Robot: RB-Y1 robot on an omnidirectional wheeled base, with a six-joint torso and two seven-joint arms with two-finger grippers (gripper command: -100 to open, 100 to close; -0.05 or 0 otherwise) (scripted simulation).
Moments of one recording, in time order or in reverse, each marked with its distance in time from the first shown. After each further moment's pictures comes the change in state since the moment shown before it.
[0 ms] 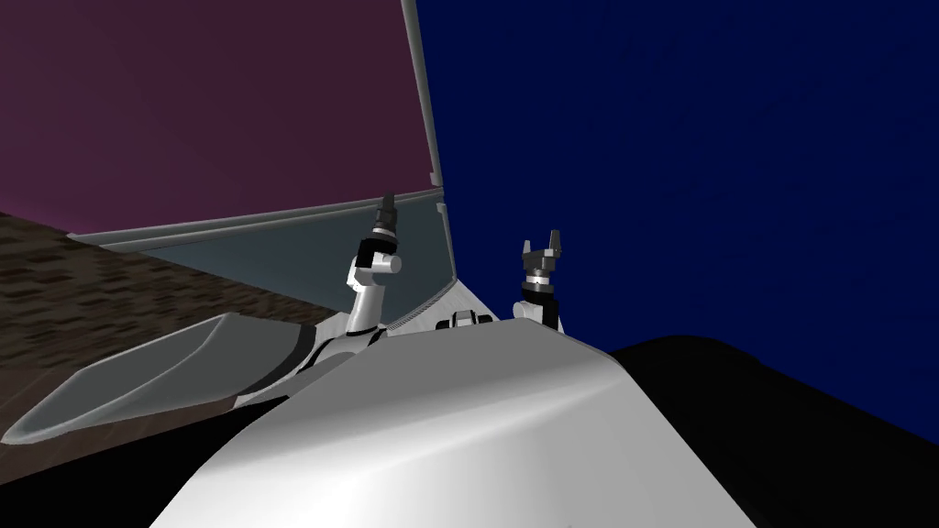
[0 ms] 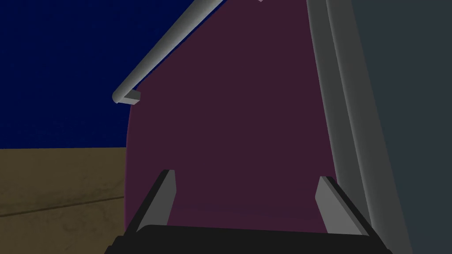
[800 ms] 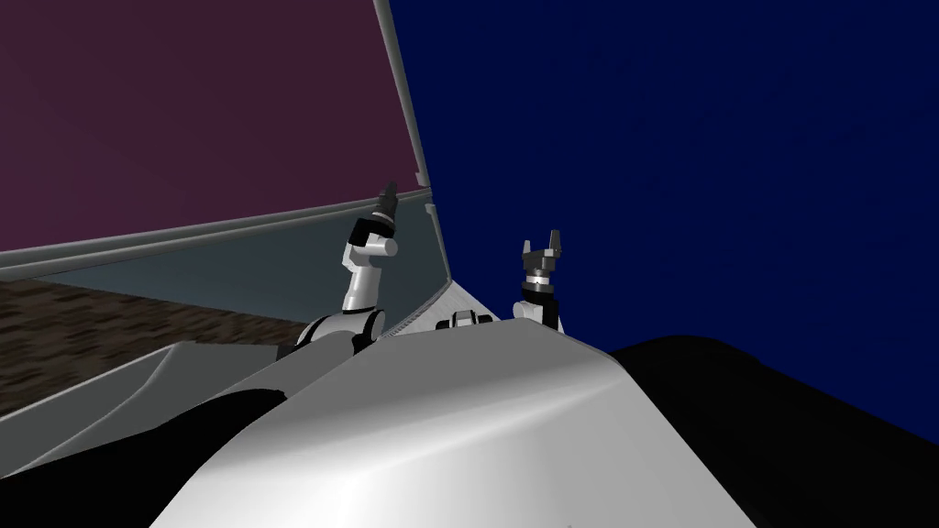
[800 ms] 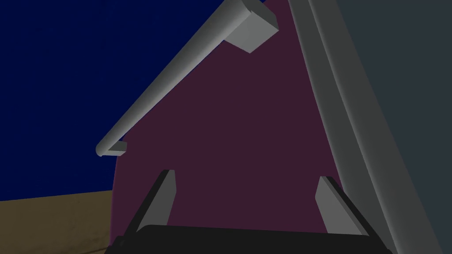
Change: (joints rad) left arm -0.212 0.069 0.006 0.188 0.090 0.144 -0.136; right arm 0.000 0.000 0.000 0.000 0.000 0.000 0.000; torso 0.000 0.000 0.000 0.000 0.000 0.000
